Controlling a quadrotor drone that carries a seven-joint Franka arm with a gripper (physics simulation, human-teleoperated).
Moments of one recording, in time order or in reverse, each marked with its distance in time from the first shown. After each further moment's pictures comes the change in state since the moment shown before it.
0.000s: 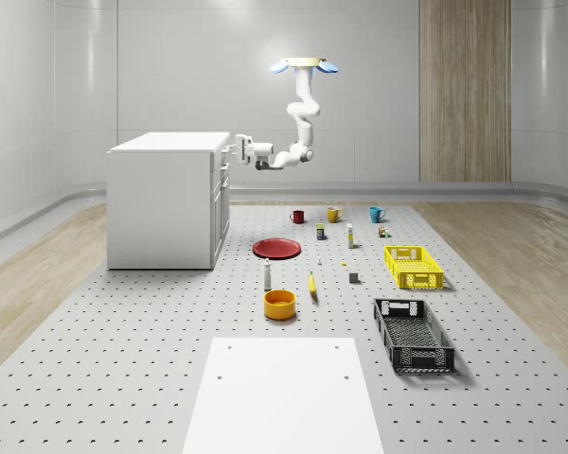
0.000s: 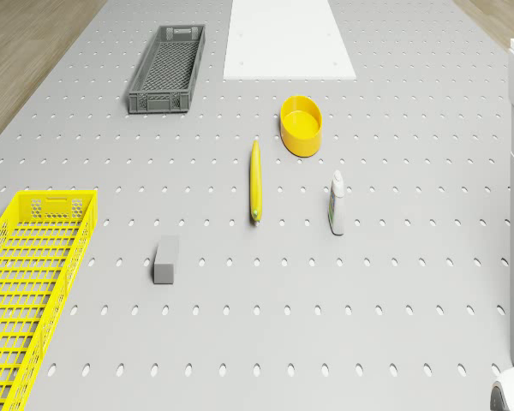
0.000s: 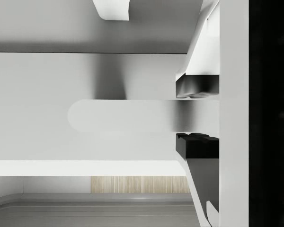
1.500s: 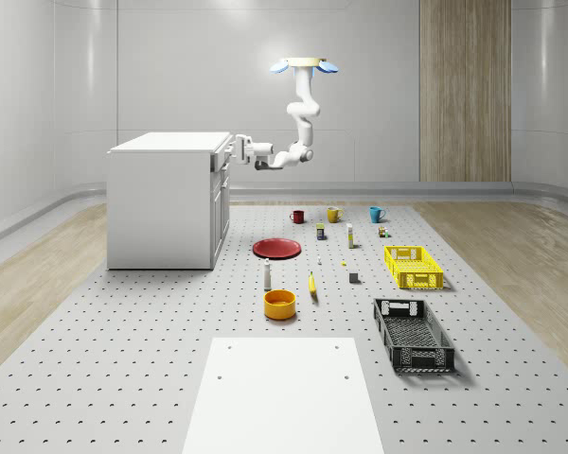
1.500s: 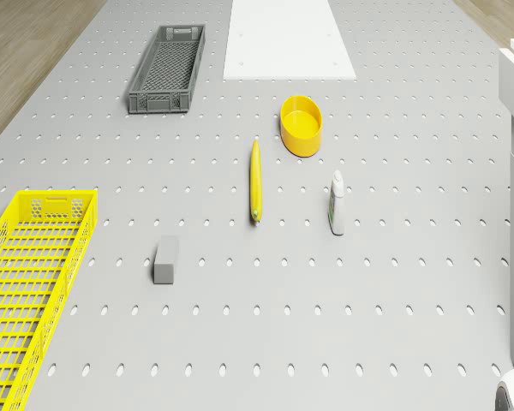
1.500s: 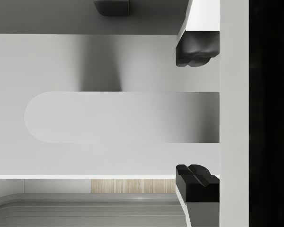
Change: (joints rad) arm -0.007 0.017 0.020 0.019 0.005 0.013 -0.003
